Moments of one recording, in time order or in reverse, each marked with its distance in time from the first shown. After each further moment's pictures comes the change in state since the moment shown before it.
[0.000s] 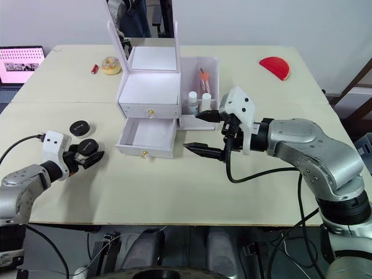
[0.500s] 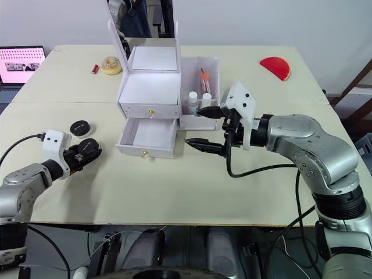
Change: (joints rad) left arm -0.012 -0.013 0.004 0.000 -0.008 0.018 0.017; right arm -0.020 0.026 0.000 0.040 -0.039 -0.019 0.040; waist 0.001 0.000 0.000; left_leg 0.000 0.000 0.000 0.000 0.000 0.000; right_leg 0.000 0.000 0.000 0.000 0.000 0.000
